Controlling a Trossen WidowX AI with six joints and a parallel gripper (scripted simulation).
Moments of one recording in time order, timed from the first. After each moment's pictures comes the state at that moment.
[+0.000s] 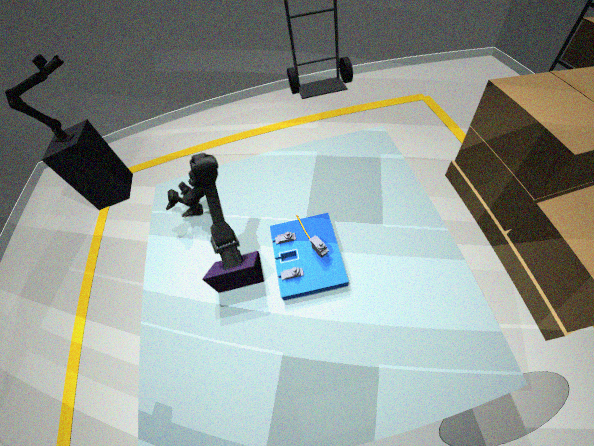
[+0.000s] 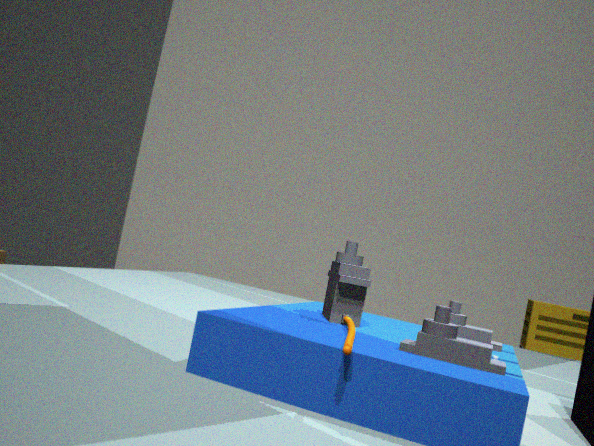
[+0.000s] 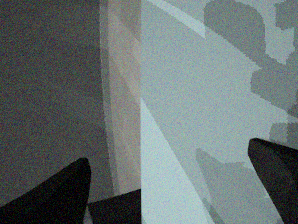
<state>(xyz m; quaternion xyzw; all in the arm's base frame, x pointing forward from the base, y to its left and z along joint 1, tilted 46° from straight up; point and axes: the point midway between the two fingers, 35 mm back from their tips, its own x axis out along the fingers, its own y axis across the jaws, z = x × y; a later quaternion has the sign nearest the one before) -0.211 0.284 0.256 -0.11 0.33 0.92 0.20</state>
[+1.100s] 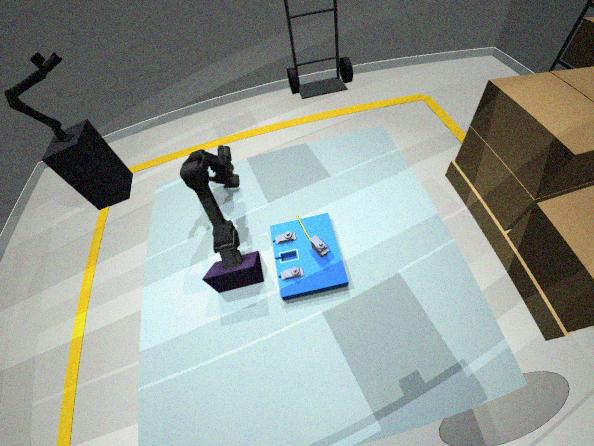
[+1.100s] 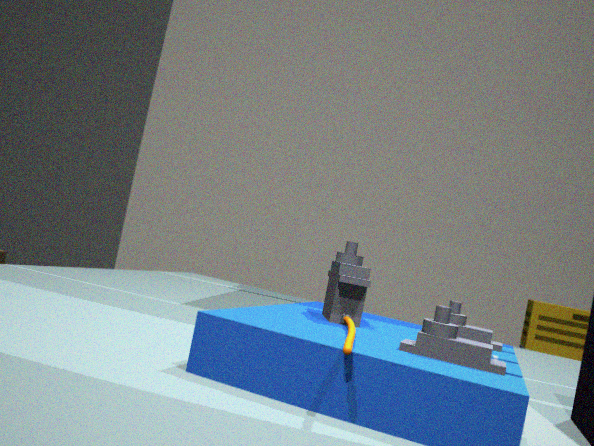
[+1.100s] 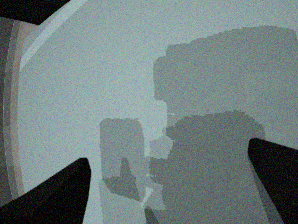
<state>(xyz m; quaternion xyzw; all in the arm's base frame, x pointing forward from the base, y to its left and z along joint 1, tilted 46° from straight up) -0.021 0.348 0.320 -0.03 0.21 0.84 0.50</state>
